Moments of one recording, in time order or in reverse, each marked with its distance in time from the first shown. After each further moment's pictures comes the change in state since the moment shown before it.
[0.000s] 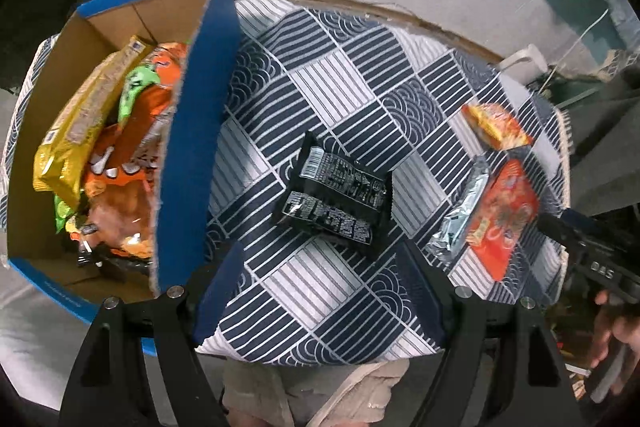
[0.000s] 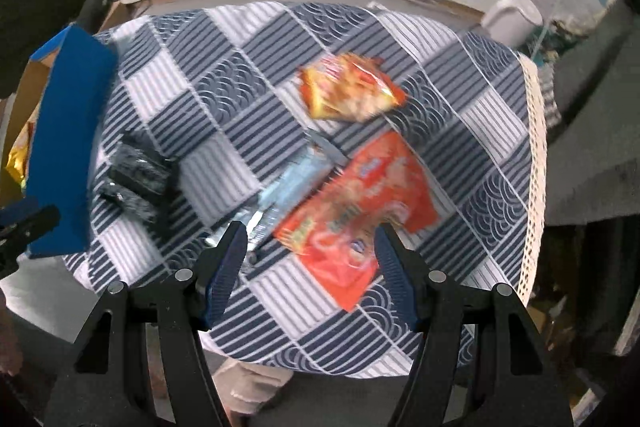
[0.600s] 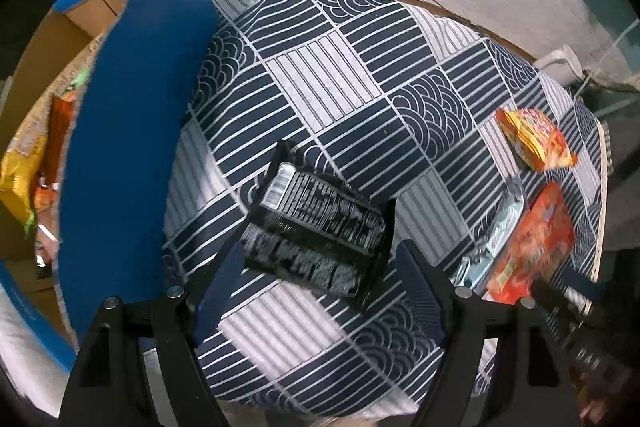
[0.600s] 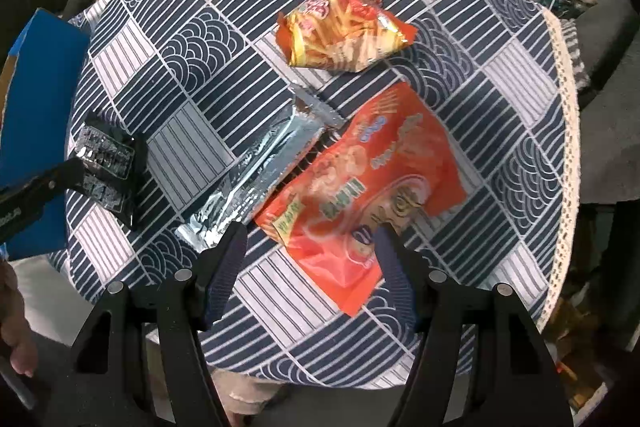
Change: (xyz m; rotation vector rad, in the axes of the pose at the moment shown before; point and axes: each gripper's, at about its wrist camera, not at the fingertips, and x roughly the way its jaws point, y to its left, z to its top) left arm 0.062 -0.035 0.025 -0.066 0.018 0.093; right arm 0.054 -0.009 -0.007 0.028 0.095 0.036
